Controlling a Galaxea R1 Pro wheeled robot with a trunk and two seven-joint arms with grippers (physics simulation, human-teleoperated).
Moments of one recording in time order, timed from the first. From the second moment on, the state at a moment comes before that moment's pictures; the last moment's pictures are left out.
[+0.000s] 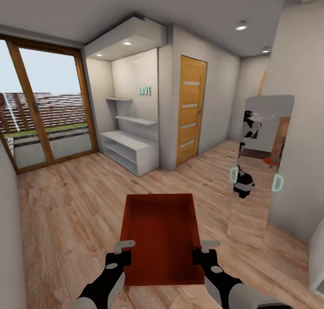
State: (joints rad) left arm -0.53 -0.15 0.01 -0.41 -0.01 0.01 0.26; right arm -0.67 0.10 0.03 -0.06 0.06 -0.29 -0.12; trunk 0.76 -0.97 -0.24
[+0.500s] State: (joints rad) left arm -0.53 -0.15 0.01 -0.41 -0.01 0.01 0.26; right arm -0.67 0.10 0.03 -0.06 0.06 -0.29 -0.12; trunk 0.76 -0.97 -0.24
